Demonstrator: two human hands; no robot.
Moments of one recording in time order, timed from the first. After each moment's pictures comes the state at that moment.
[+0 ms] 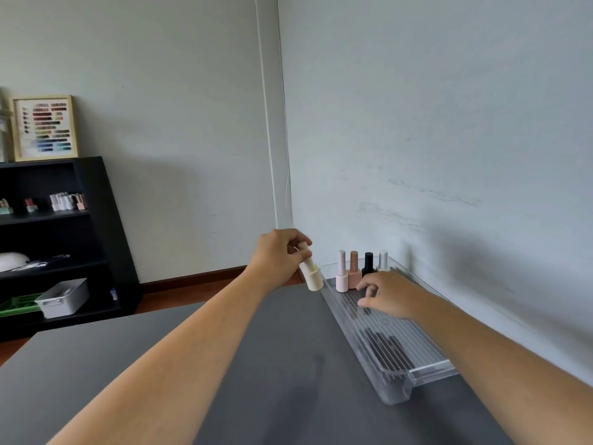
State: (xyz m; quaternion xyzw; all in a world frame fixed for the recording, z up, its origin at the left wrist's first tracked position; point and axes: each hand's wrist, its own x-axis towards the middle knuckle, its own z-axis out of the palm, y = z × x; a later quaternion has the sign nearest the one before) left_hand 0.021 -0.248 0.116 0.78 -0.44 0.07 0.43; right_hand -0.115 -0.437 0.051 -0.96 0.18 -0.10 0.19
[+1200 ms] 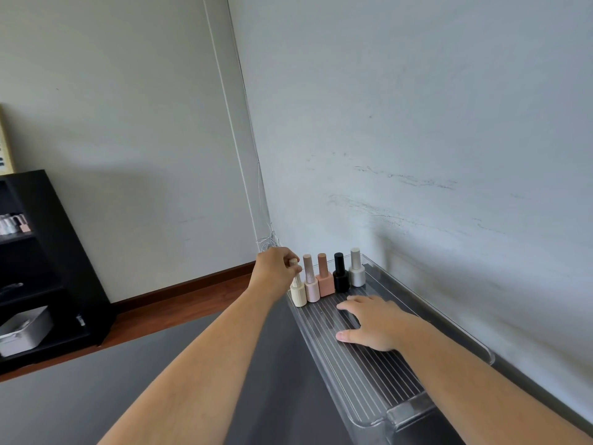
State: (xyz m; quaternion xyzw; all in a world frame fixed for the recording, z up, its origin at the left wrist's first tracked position) left_hand 0.062 -0.368 0.059 0.84 -0.40 0.03 0.38; right_hand -0.115 -0.464 0.017 -0.96 0.23 0.04 0.14
